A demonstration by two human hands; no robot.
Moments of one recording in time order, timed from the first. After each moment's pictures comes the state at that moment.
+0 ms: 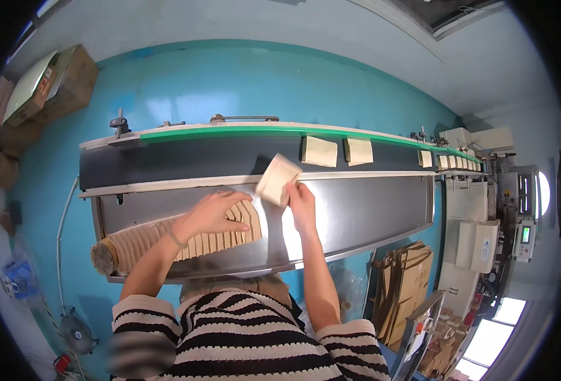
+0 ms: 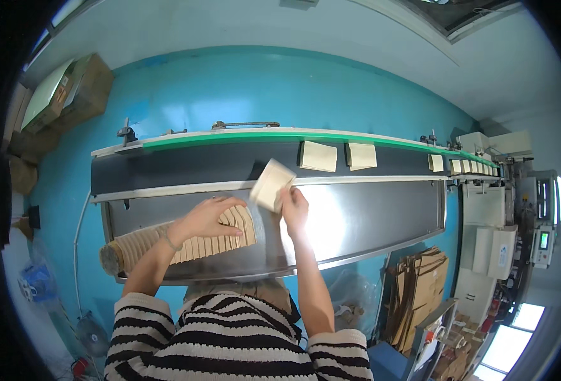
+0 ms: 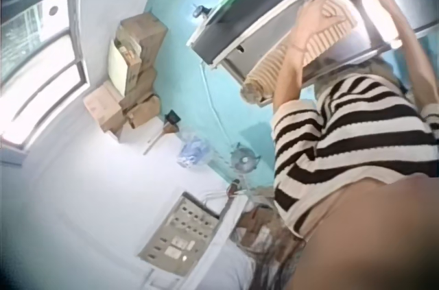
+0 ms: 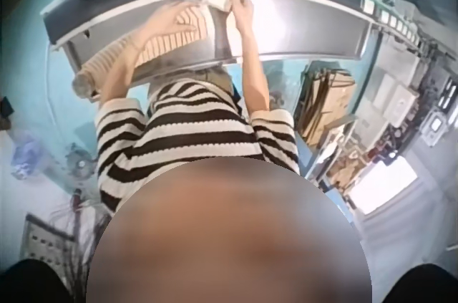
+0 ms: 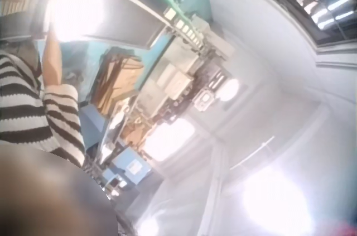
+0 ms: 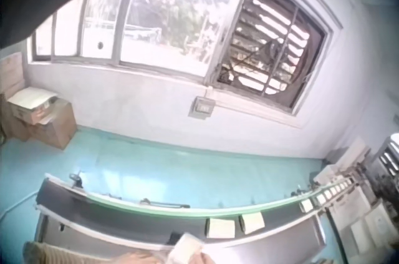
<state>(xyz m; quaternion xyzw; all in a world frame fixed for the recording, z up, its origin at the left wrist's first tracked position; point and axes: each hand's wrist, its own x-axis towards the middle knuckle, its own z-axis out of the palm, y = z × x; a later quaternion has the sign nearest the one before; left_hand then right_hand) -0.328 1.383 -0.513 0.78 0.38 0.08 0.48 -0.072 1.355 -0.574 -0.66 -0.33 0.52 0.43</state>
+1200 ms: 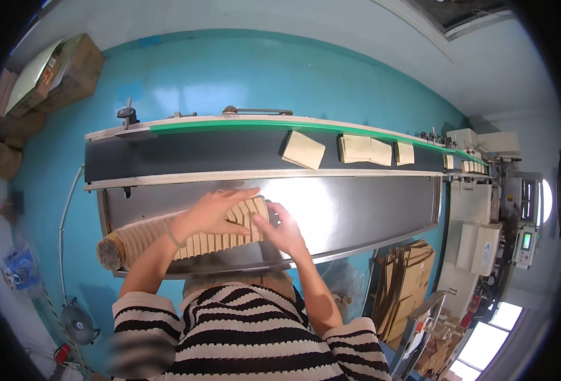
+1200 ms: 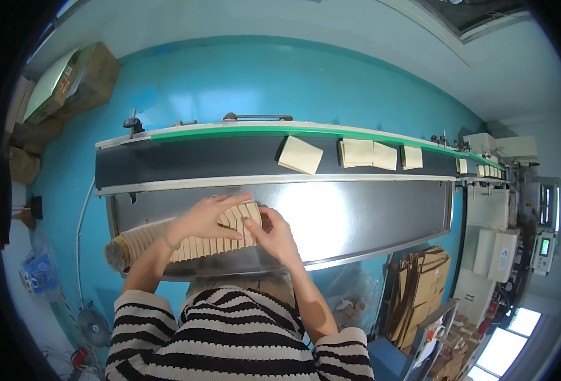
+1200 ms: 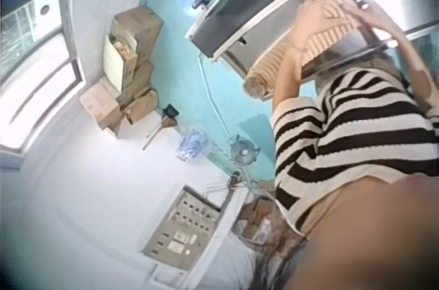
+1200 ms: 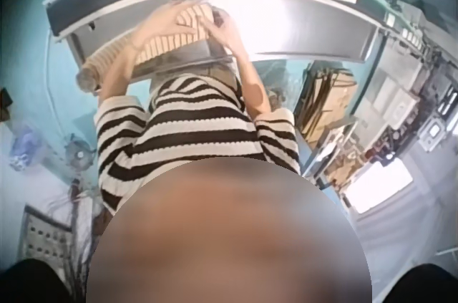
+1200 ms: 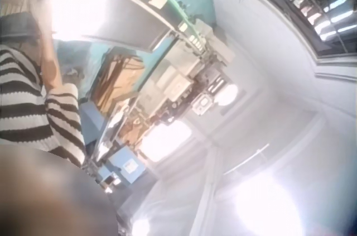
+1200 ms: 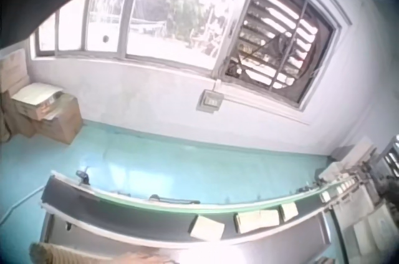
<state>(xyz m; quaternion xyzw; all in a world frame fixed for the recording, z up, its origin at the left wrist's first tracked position) -0.374 1.374 -0.527 0.80 0.38 0.12 0.46 -0.160 1.316 -0.523 -0.64 -0.51 0.53 0.25</state>
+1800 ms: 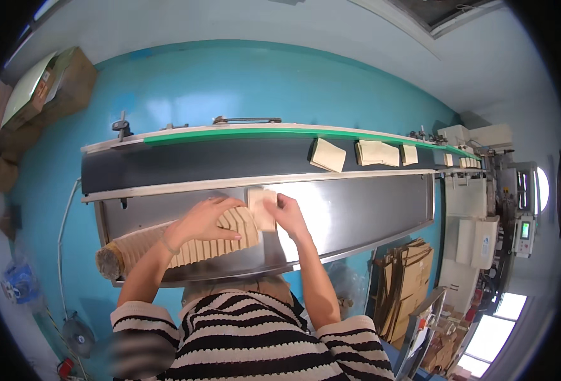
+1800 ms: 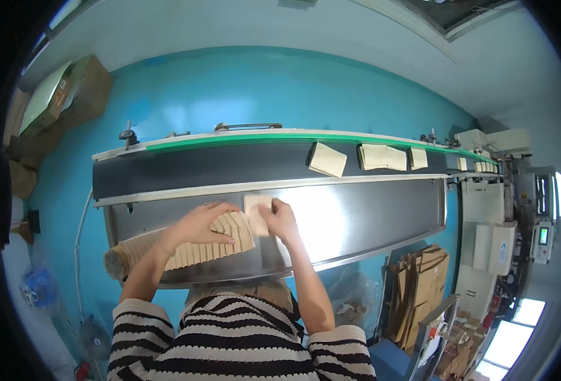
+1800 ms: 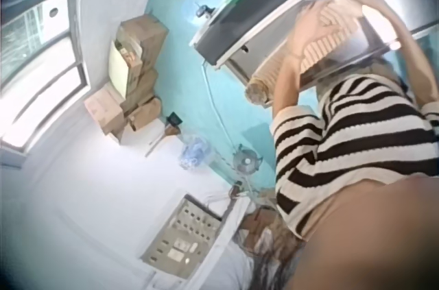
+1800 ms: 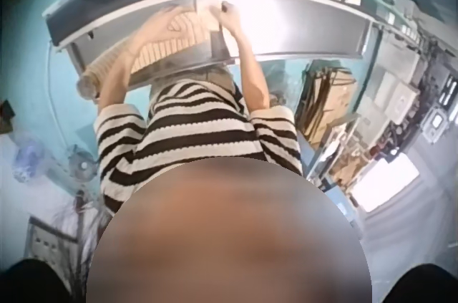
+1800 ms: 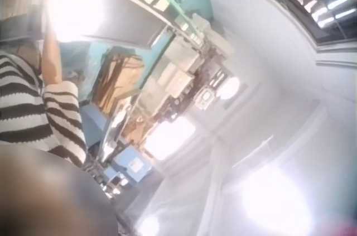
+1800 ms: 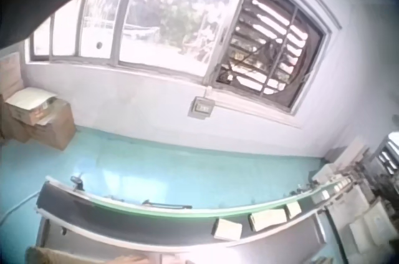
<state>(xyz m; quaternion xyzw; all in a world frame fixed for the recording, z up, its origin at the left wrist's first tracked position) -0.381 1.384 -0.539 0.78 0.37 0.10 0.50 -0.128 1.359 -0.582 -0.65 -0.52 0.53 0.15</state>
